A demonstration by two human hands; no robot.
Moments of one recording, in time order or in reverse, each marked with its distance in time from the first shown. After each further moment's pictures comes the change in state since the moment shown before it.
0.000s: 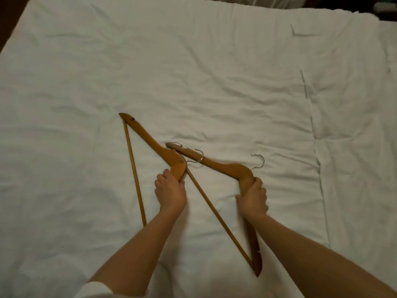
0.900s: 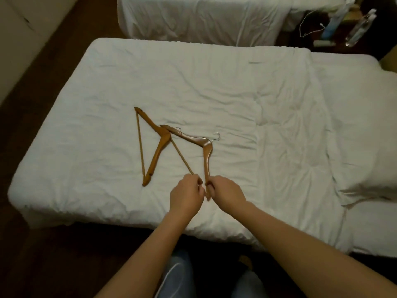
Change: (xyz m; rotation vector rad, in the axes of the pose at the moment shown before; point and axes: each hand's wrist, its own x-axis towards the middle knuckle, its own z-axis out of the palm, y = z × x) left_hand -0.389 0.046 -0.083 0.036 0.024 0.399; right_hand -0.238 0.134 -0.191 -0.314 -0.133 -0.838
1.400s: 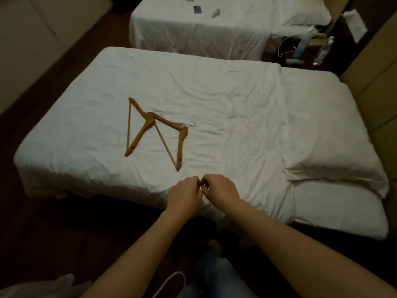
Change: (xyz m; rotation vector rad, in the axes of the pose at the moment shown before) left_hand -0.213 0.125 0.082 0.057 0.080 0.050; right_hand -0.217 0.106 -0.022 -0.051 0.084 -0.113
